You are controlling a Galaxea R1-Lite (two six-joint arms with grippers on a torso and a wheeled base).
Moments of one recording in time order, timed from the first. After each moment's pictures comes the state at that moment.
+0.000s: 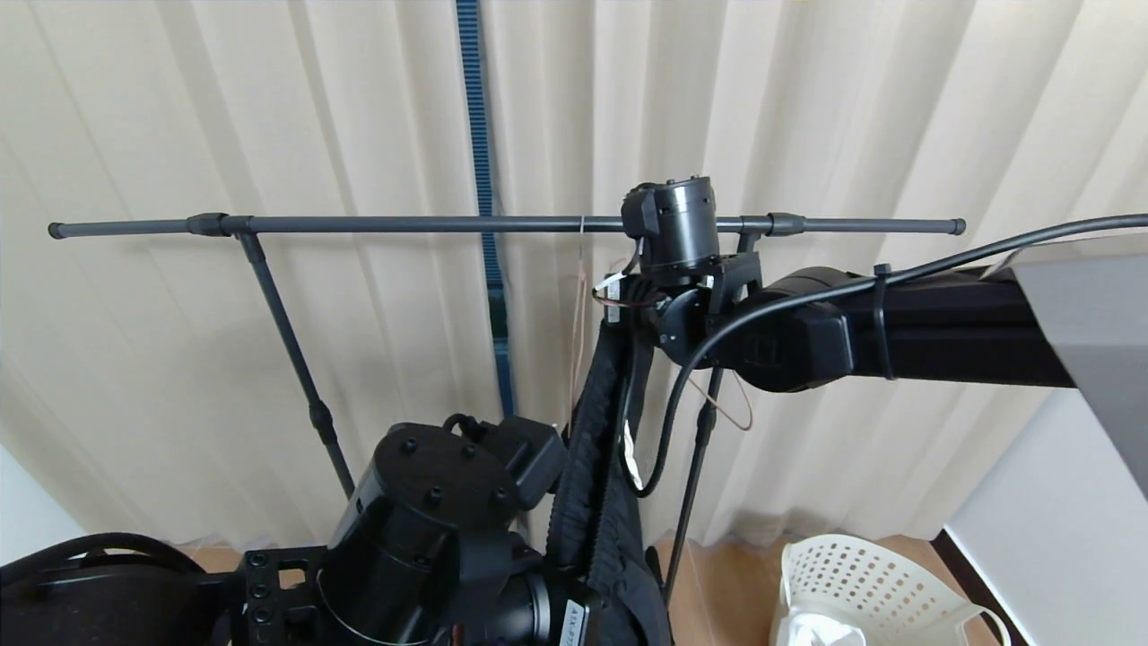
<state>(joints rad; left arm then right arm) -0.98 1.63 -0.71 -0.29 0.12 -0.38 0.69 2.17 -1.73 -0.06 -0.67 0.29</state>
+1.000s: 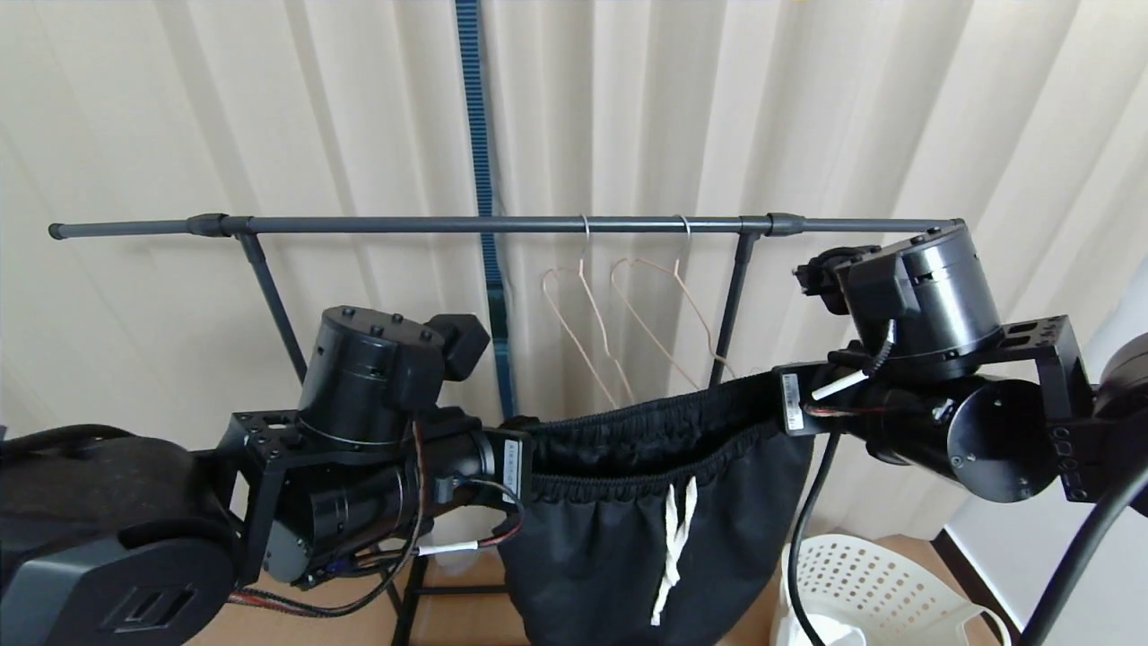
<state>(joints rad) -0.70 1.68 -0.83 -0.33 0.12 -0.31 0.66 1.66 -1.05 0.06 -0.66 0.32</state>
